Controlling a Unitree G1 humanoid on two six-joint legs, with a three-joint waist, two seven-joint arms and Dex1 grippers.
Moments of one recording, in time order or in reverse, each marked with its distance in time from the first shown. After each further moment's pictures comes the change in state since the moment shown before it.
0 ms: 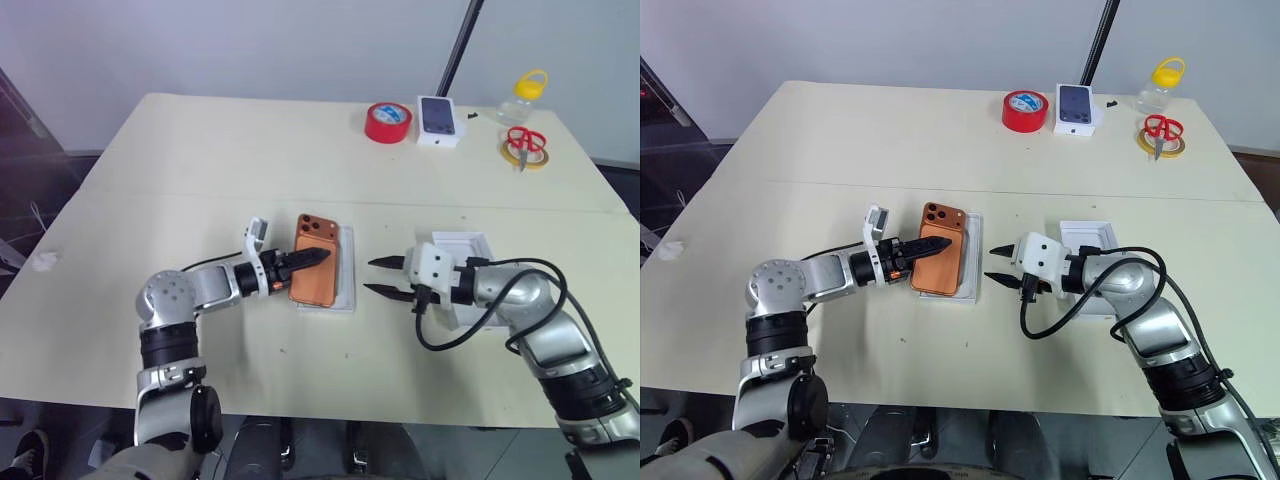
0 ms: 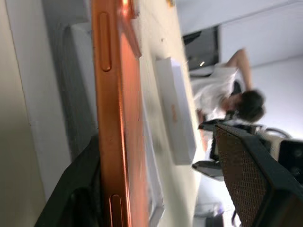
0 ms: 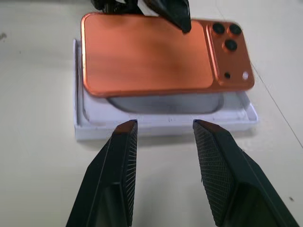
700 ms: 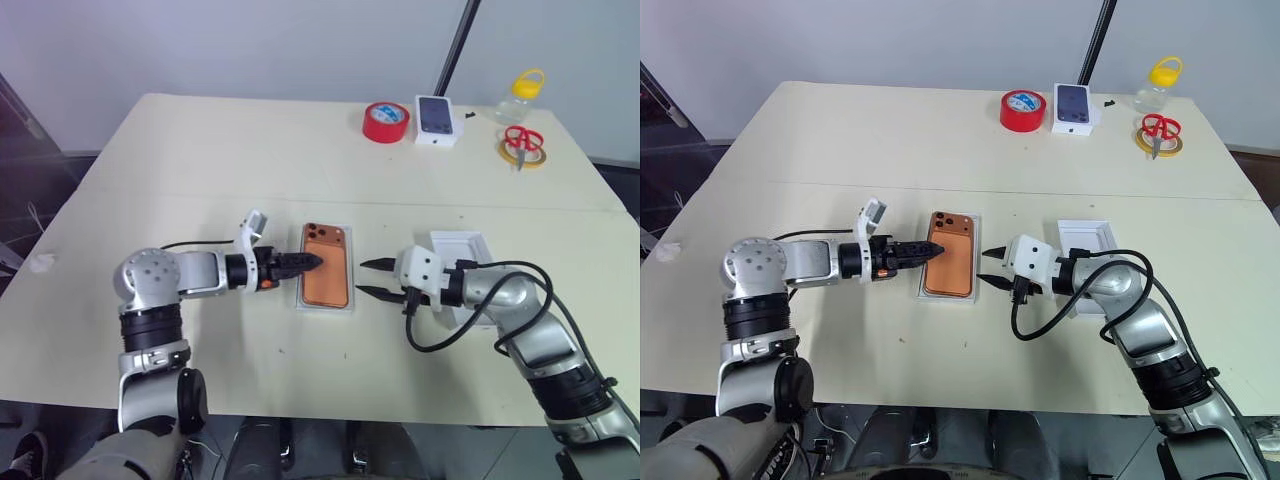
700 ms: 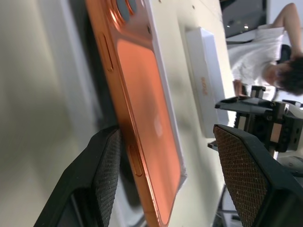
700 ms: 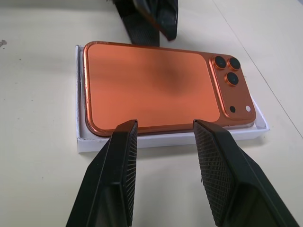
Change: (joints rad) left arm -0.072 0.102 -0.029 -0.050 0.003 0.144 0.073; right arm -0.006 0.035 0.031 0.022 -0.017 -0.019 -0.023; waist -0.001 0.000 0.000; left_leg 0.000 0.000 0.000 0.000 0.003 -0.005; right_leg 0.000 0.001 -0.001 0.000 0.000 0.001
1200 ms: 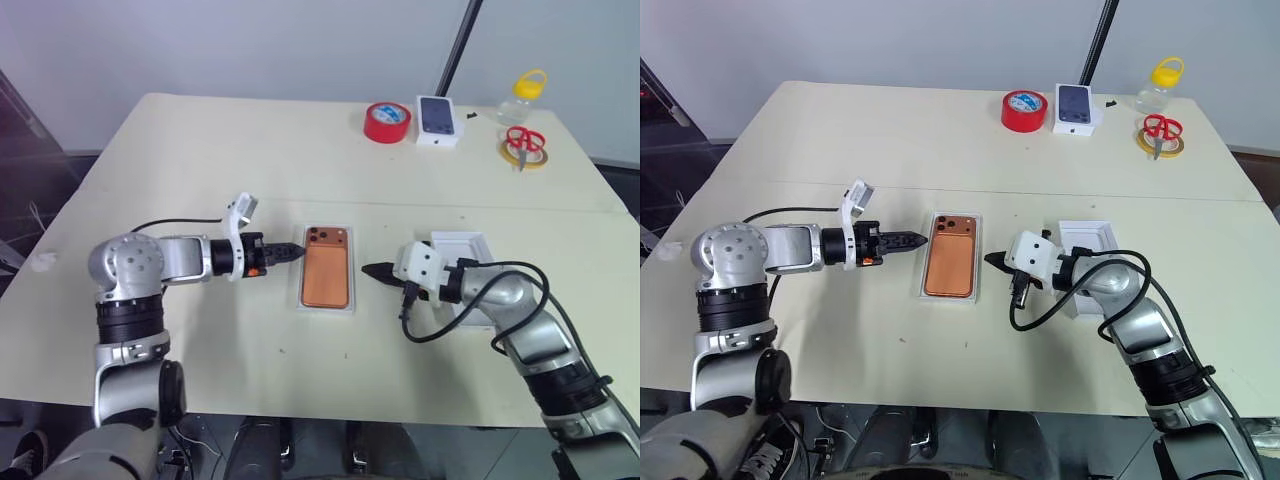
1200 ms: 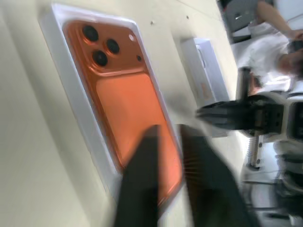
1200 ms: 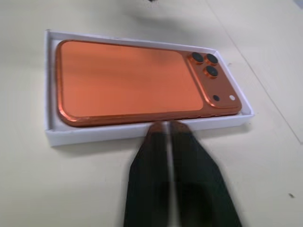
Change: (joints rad) left arm -0.001 0.186 -0.184 -0.075 0.088 -0.162 -0.154; right arm -0.025 0.018 0.000 0.081 -0.055 -0.036 -0.067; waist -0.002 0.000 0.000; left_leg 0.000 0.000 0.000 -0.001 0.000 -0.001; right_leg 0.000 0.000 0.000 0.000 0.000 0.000
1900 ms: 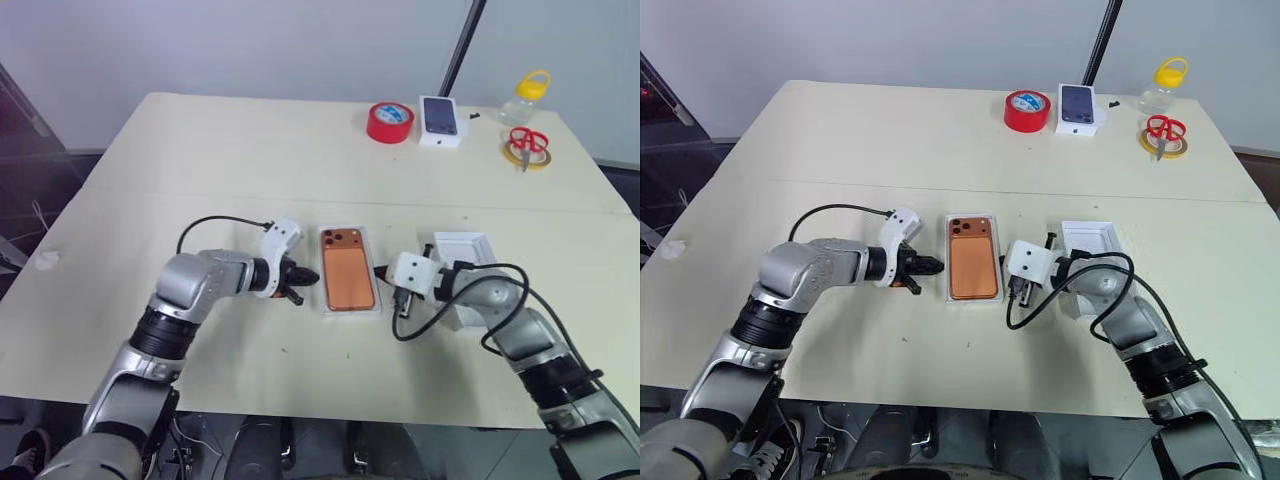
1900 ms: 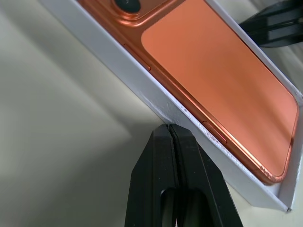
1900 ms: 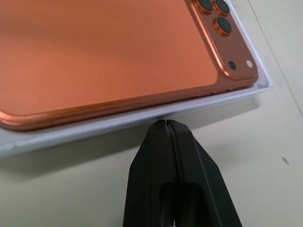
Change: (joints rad) left arm 0.044 -0.058 -0.436 -0.022 0.327 -0.345 -0.186; right arm -0.003 -0.035 0.045 0.110 -0.180 -0.056 -0.066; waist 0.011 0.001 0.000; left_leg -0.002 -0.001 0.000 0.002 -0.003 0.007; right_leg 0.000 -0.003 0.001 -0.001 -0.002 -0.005
